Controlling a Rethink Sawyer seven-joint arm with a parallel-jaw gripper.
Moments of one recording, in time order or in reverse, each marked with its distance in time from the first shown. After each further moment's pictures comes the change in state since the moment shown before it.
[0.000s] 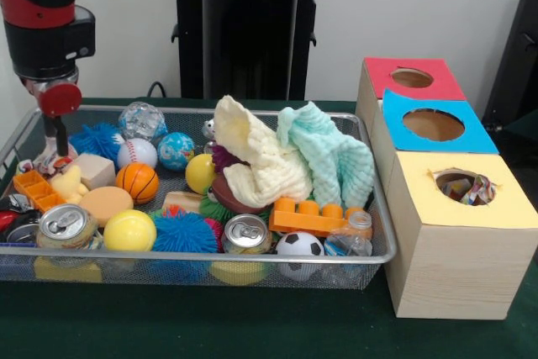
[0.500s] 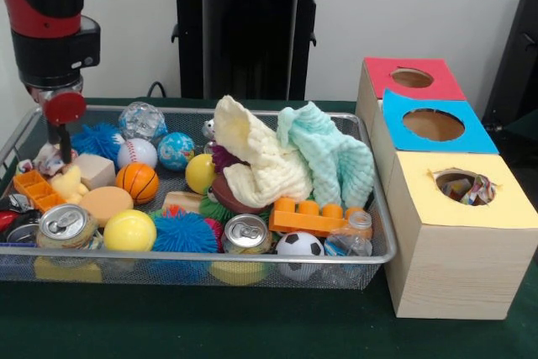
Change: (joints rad) arm 0.023 0.039 -0.034 0.000 0.014 -0.065 0.000
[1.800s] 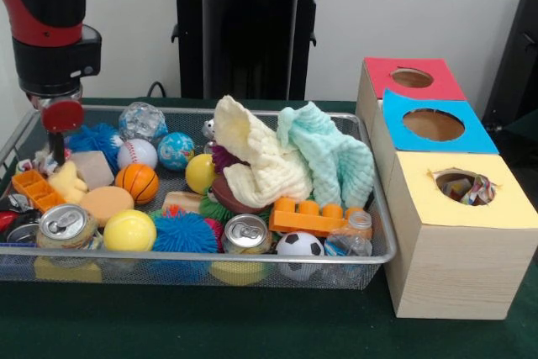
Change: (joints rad) arm 0.042 0.036 -0.059 -0.022 0.067 -0.045 0.000
